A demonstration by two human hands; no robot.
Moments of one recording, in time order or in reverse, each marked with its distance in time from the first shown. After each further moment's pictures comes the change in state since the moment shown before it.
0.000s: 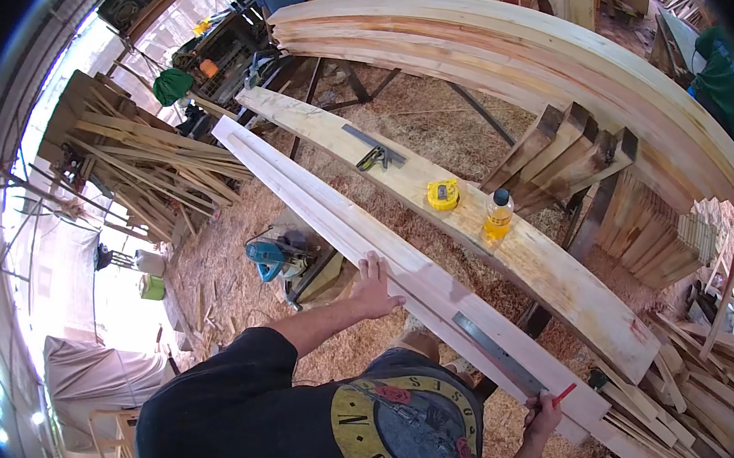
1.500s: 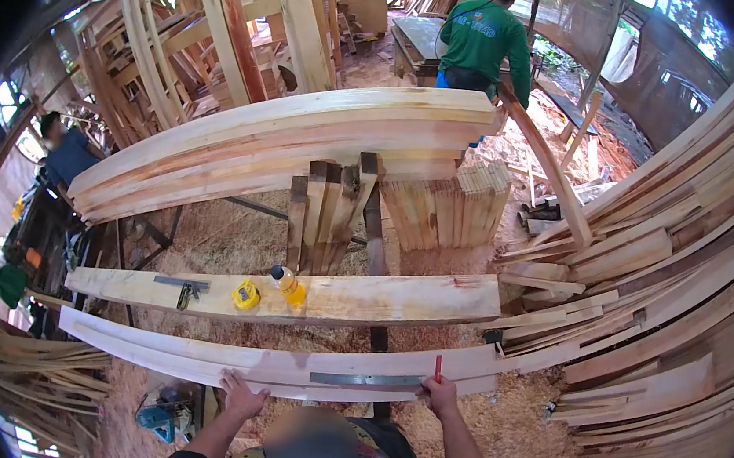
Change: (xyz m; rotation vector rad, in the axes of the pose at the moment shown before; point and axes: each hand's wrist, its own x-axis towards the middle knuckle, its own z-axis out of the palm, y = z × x) left_hand 0.016 -0.014 0.016 0.029 0.074 0.087; right_hand -0.006 -0.001 0.014 0.039 0.048 0.066
